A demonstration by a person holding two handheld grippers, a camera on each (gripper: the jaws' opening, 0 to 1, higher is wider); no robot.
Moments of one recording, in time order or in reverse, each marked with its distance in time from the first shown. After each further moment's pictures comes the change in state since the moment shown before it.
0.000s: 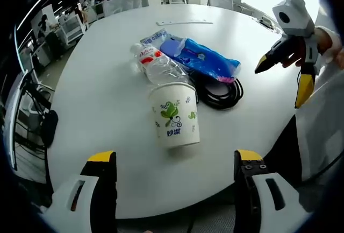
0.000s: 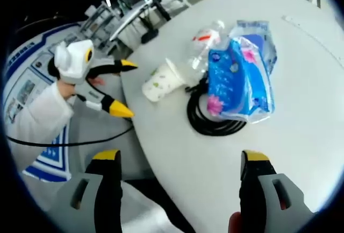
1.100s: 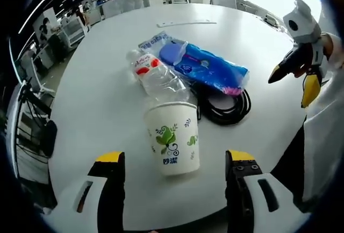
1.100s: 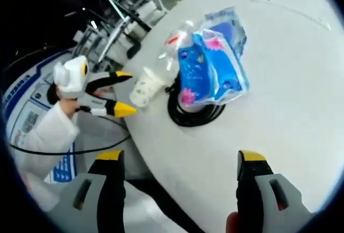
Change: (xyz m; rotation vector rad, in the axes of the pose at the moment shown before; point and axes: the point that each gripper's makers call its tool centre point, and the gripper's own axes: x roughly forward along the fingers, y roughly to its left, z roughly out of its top) left arm 0.022 -0.001 0.026 -0.002 -0.002 0.044; right arm -0.016 -0.031 -0.014 0.199 -0.063 0.025
